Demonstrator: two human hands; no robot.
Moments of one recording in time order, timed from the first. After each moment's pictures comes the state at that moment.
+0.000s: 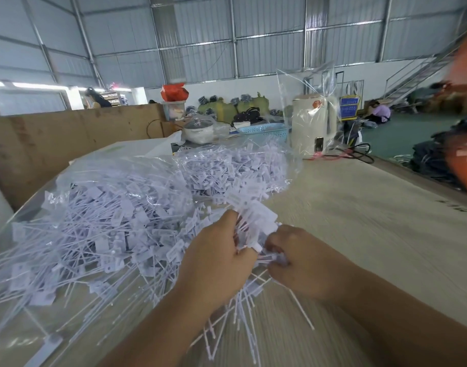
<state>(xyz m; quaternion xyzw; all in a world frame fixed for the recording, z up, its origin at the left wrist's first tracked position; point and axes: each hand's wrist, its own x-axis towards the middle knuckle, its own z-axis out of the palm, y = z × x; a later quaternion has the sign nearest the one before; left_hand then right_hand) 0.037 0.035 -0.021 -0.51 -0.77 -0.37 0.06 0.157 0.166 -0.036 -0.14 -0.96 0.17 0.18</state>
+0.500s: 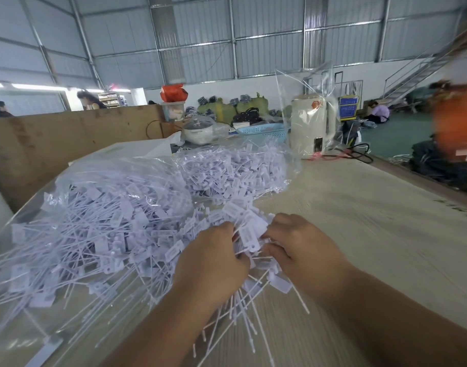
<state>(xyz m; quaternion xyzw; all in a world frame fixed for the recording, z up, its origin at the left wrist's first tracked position) 0.034 0.036 -0.022 -0.46 -0.84 -0.26 0.07 0.155 0.163 -0.032 -0.12 -0.95 0.07 0.28</state>
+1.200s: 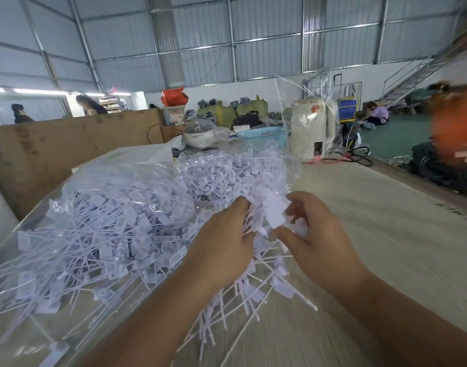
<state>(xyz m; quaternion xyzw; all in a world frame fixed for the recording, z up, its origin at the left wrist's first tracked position) 0.033 0.046 0.009 -0.57 -0.76 -0.32 0.07 0.160 0.168 -0.030 -0.19 -0.82 0.26 0.46</state>
